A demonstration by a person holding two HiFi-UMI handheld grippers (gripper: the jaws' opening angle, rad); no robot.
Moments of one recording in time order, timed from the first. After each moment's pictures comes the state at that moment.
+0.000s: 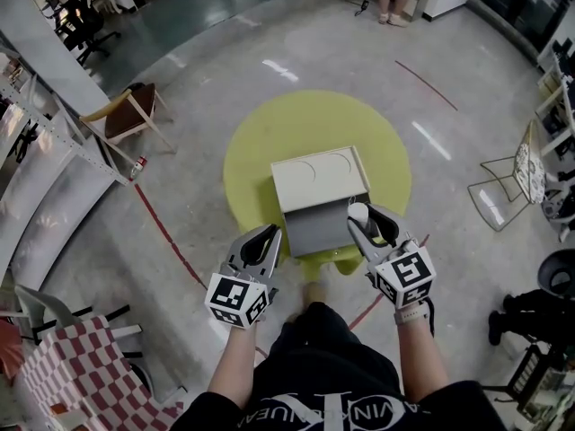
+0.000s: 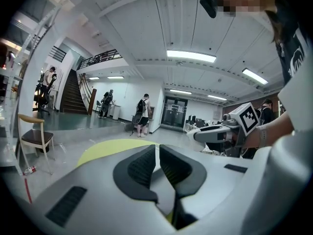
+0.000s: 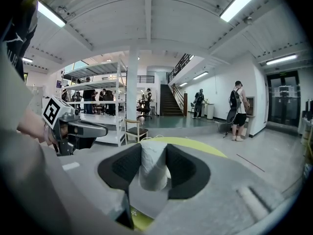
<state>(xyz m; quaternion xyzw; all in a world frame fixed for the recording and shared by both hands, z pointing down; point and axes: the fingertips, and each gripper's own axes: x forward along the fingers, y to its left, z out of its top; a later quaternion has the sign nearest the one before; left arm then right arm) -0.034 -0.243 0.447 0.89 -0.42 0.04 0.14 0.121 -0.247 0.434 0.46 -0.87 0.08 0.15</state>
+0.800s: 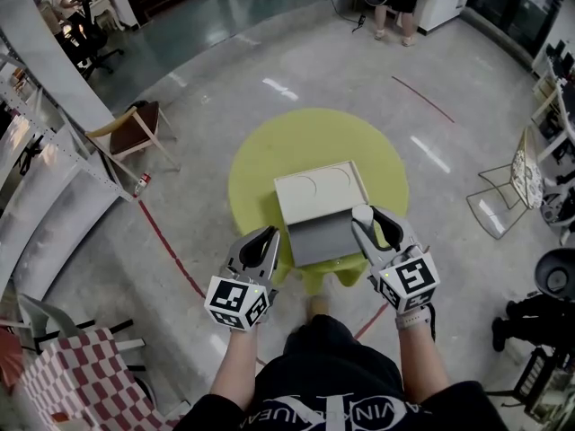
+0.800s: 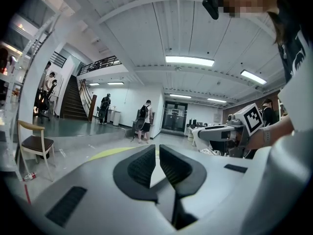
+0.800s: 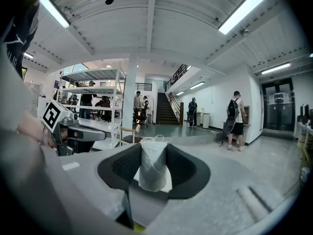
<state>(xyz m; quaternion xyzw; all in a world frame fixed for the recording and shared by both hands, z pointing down) -0.043 -0.251 0.416 0.90 -0.43 0.02 0.11 0.123 -0.247 0.392 0.49 -0.86 0.04 0.11</state>
